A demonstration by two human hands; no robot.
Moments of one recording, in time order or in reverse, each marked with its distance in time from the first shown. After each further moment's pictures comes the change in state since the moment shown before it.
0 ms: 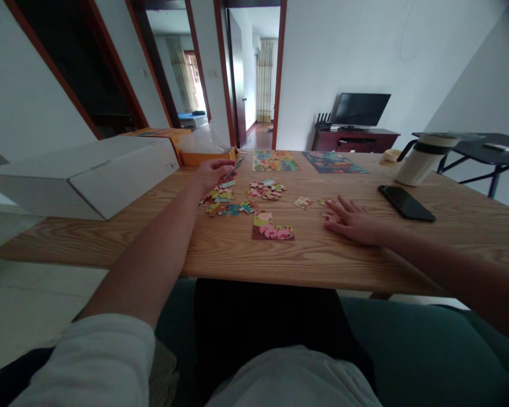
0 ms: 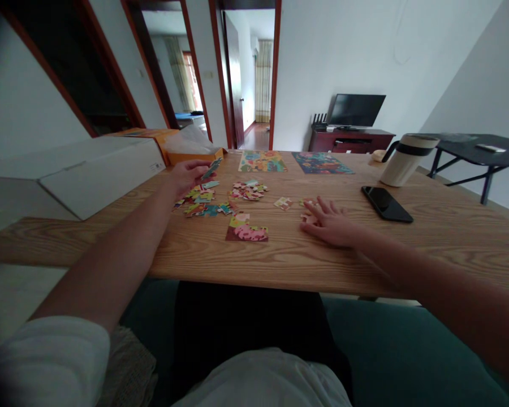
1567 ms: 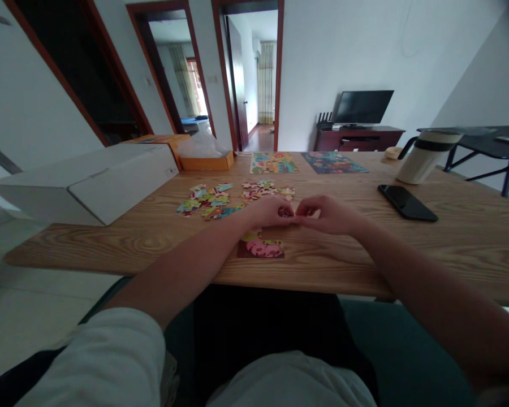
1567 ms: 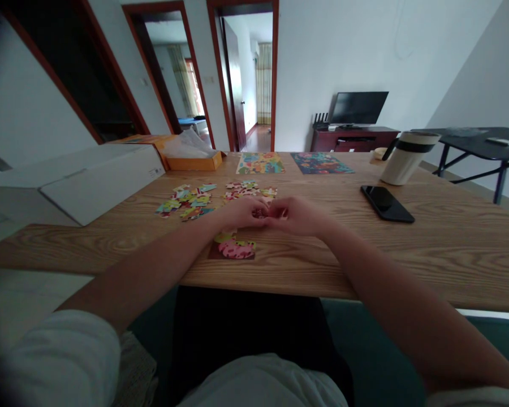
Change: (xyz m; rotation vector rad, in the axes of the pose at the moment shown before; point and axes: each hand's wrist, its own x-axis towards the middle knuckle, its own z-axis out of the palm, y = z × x) left_hand -0.046 -0.023 0.134 1.067 -0.836 0.448; right_hand 0.016 -0.076 -0.046 0.497 0.096 -0.435
